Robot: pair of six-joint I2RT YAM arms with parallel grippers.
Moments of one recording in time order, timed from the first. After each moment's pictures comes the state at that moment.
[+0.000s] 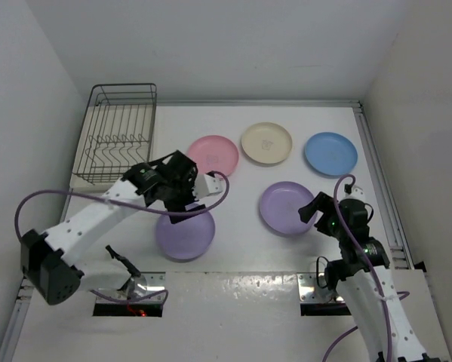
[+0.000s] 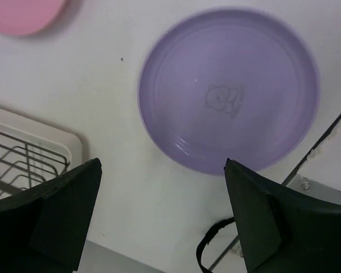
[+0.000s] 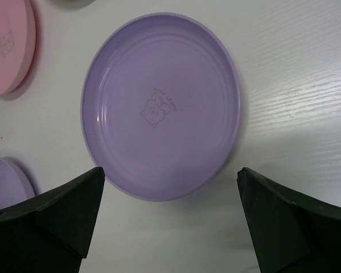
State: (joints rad) left arm -0.67 1.17 1.14 -0.99 -0.01 0.58; right arm 0.12 0.40 0.32 -0.58 -0.01 0.59
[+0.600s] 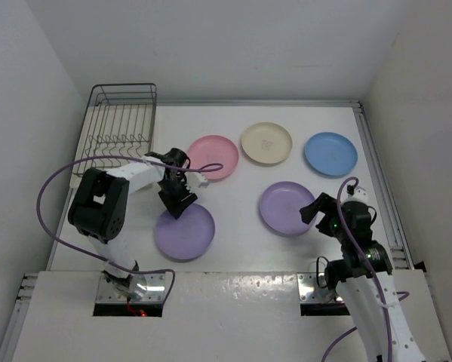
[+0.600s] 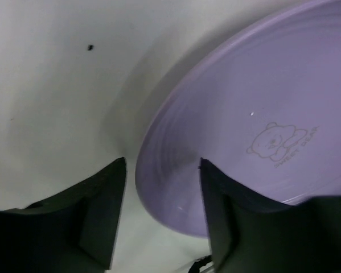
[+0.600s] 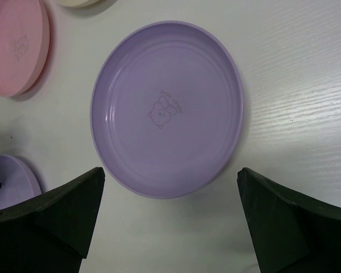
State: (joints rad) left arm -0.36 1.73 1.07 -0.79 0.16 0.60; right arm 0.12 0.35 0.34 -0.61 -0.01 0.58
